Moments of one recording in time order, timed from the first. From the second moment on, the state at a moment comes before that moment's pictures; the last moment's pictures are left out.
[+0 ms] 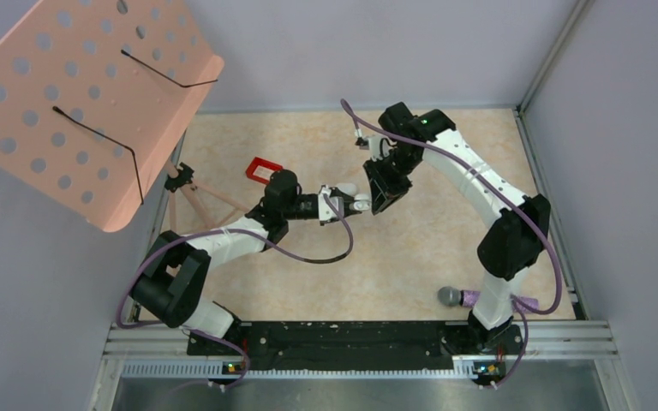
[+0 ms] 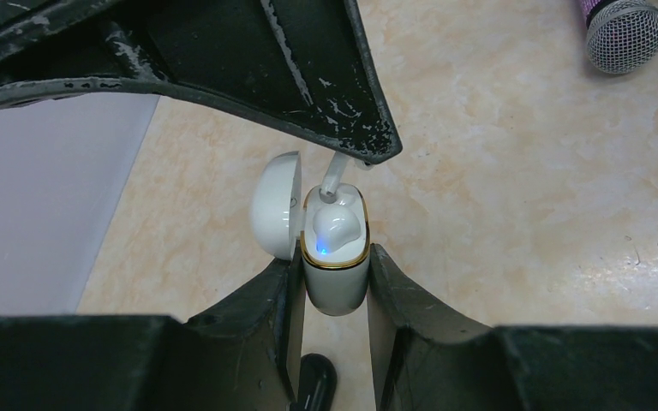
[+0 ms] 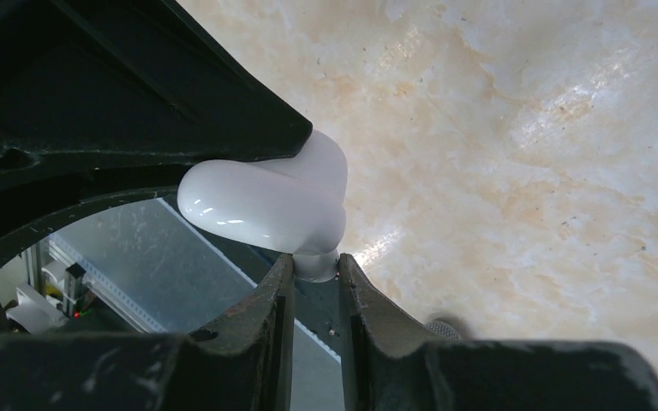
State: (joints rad) left arm -0.57 1.48 0.73 0.60 0.89 0.59; right arm 0.55 1.81 1.82 -1.33 -0.43 0.01
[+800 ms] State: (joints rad) left arm -0.58 1.48 0.74 0.57 0.90 0.61; right arm 0.55 1.83 1.89 -1.33 -0.40 0.05
